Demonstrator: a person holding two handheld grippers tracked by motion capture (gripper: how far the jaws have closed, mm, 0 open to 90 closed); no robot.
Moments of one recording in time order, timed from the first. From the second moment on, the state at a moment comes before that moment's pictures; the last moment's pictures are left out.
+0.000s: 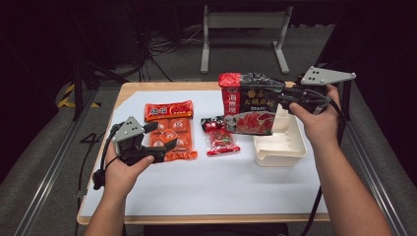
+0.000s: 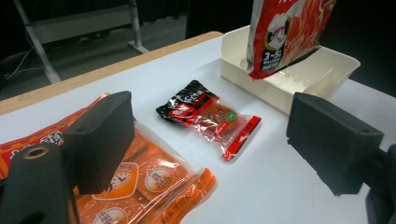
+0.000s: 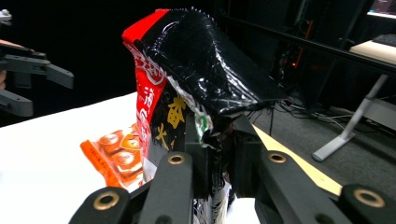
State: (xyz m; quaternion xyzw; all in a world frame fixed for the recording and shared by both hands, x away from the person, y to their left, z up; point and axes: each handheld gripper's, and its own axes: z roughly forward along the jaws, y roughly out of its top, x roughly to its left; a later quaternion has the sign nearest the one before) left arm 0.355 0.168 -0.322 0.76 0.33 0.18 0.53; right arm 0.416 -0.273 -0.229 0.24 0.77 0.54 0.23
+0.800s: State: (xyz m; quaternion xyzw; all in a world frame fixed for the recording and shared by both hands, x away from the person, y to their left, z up) left arm 0.357 0.195 -0.339 0.76 0.38 0.18 0.50; right arm 0.457 -0.320 -0.222 0.25 0.76 0.53 0.29
